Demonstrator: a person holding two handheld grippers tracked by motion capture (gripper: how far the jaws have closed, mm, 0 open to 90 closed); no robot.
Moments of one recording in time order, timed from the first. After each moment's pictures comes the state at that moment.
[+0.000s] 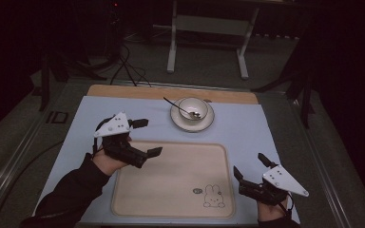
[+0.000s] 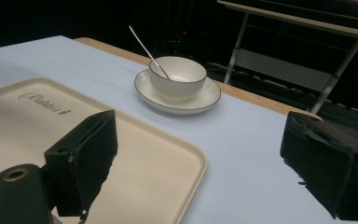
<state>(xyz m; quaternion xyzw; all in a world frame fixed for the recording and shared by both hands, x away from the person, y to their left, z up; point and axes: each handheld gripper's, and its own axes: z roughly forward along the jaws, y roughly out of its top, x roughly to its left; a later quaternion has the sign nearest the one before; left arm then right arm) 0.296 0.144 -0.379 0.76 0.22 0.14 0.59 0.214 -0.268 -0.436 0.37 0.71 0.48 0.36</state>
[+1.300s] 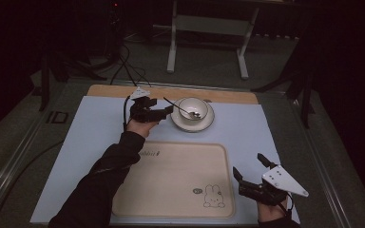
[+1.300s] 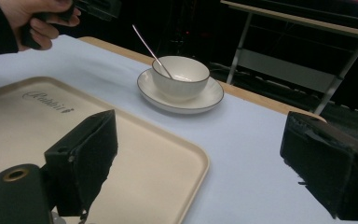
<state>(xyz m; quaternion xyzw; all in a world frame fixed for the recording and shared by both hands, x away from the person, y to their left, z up) 0.439 0.113 -0.452 0.69 0.45 0.14 0.55 0.214 -0.268 -0.437 0.37 0.71 0.48 0.35</state>
